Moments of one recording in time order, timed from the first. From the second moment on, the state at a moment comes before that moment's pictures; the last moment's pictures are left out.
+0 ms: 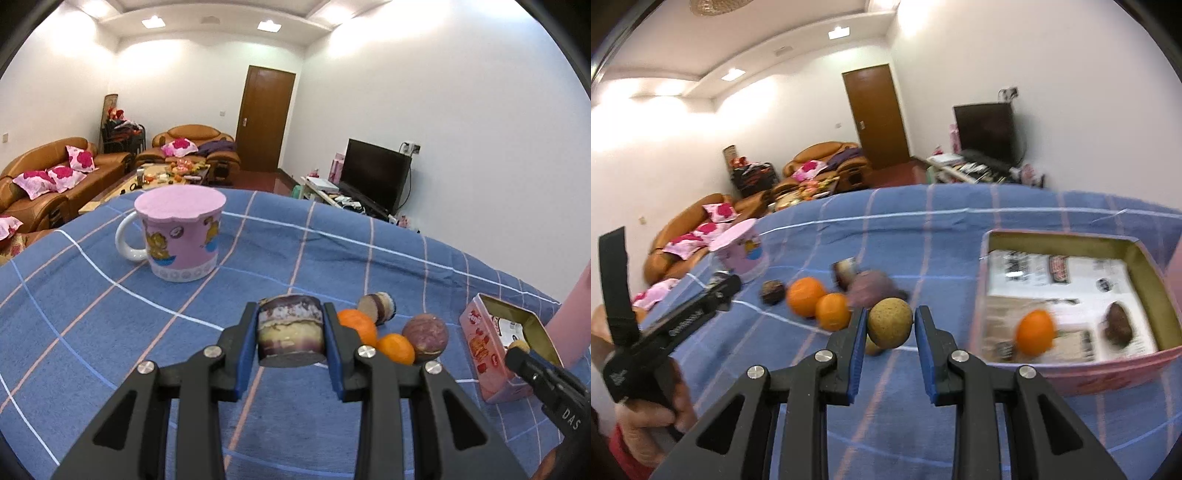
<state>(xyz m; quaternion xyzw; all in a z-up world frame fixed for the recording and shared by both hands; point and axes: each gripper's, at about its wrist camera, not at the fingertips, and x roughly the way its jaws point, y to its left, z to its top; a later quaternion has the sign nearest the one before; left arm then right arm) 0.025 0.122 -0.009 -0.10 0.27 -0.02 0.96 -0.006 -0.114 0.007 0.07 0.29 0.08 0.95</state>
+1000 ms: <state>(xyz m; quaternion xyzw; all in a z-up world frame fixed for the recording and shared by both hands) 0.008 -0.029 -0.002 -0.02 0.26 -0.11 0.96 -0.034 -0.193 0.025 0.03 0.22 0.01 0.97</state>
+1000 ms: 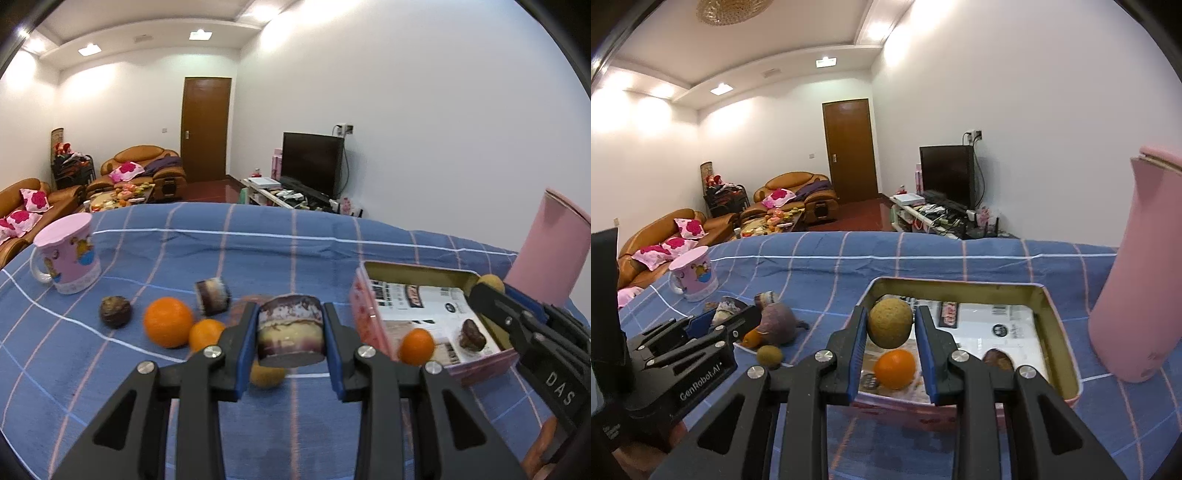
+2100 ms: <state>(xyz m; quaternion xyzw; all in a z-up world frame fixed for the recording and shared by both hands) 0.011 -0.135 0.004 0.01 0.25 -0.18 0.95 -0.041 -0.280 0.027 0.03 0.22 -0.07 0.97</state>
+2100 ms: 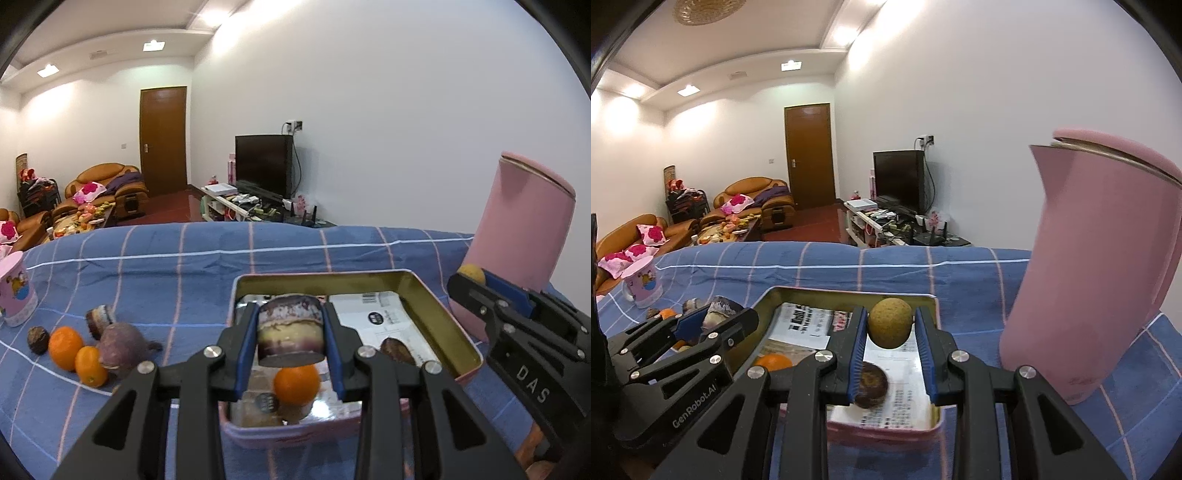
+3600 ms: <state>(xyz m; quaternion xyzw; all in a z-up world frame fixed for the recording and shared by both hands) 0.046 -0.173 -0.011 0.04 0.32 -0.19 0.93 0.005 -0.295 -0.002 0.04 0.32 -0.06 0.95</state>
